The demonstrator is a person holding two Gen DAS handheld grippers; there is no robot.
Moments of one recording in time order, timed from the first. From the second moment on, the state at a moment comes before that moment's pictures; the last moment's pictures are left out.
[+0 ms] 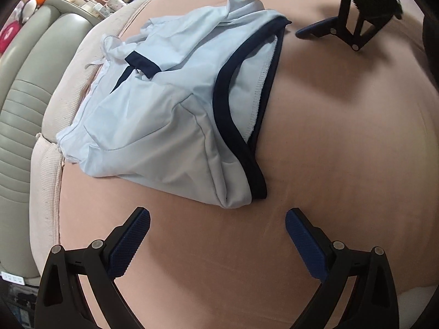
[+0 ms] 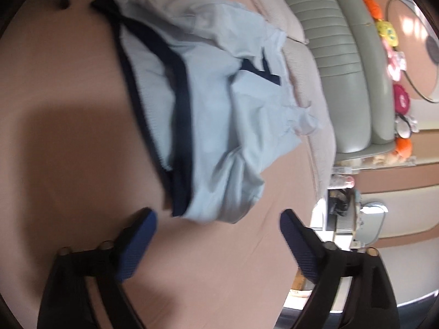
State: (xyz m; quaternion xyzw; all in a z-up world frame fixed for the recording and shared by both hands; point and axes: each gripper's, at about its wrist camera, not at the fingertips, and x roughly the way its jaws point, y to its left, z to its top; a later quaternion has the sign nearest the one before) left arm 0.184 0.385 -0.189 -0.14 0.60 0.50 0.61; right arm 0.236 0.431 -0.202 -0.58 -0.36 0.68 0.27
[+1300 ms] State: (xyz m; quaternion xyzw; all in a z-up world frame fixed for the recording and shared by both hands) left arm 0.218 0.381 -0.229 0.25 0.66 0.45 0.54; right arm 0.214 0.428 -0.225 -0.54 -0.49 0.65 0.21
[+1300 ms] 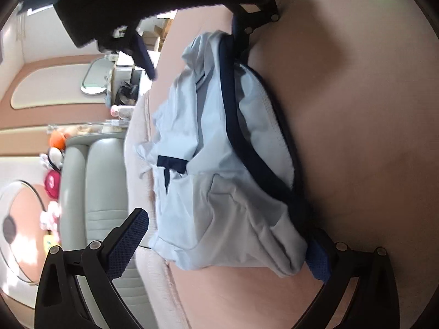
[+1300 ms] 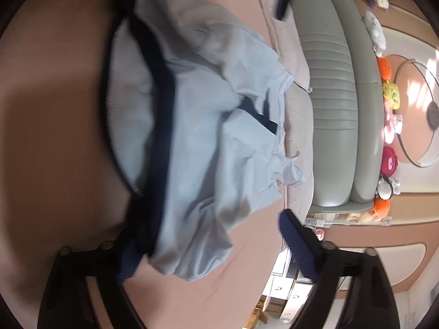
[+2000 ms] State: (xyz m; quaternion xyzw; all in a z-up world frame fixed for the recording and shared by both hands) left arm 0.210 0.385 -0.224 0.21 0.64 0.47 0.57; right arm 0.234 0.399 -0.270 -0.53 -0.53 0.63 0.21
